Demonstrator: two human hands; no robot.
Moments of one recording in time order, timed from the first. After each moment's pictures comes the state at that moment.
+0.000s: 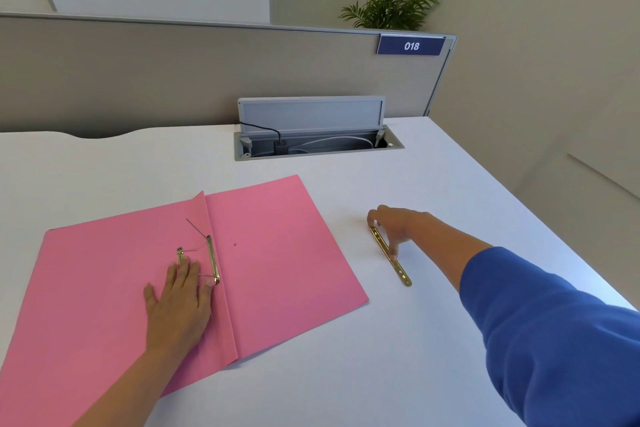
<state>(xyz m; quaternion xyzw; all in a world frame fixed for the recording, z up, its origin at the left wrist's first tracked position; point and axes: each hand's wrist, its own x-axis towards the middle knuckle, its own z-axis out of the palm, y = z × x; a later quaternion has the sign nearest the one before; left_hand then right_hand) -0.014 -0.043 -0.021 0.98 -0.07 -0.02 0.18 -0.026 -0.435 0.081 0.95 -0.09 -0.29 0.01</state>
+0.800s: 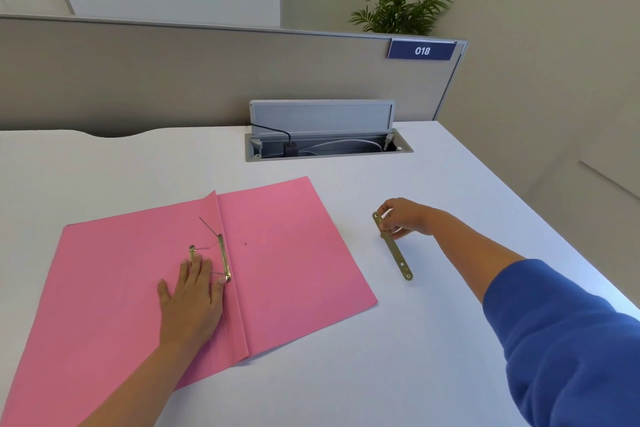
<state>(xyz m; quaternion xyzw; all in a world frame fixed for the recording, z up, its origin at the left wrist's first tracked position) -0.014 -0.043 -0.020 0.98 -0.06 -0.02 0.18 -0.021 -0.435 0.094 0.84 -0.23 -0.18 -0.45</state>
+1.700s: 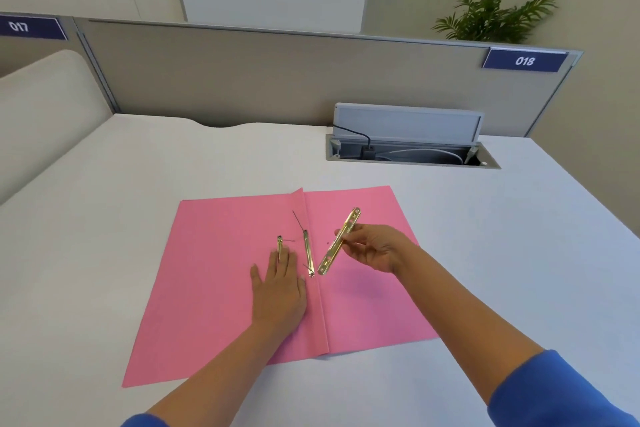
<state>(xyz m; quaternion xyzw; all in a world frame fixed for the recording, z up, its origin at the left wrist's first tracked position) -0.036 -0.048 -0.013 0.99 -0.08 -0.03 0.14 -0.013 -0.225 0.094 0.52 -0.28 -0.18 -0.79</state>
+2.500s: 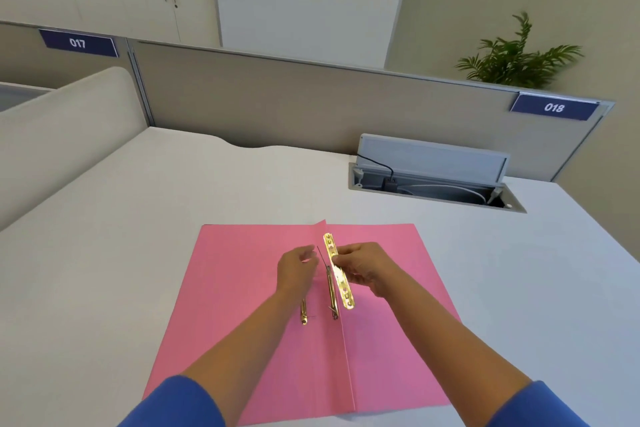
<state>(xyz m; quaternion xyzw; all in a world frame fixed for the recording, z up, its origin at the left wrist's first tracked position) 0.032 -0.051 0.033 0.76 0.11 -0.03 0.64 0.011 -0.175 0.103 0.72 -0.20 -0.16 -0.64</state>
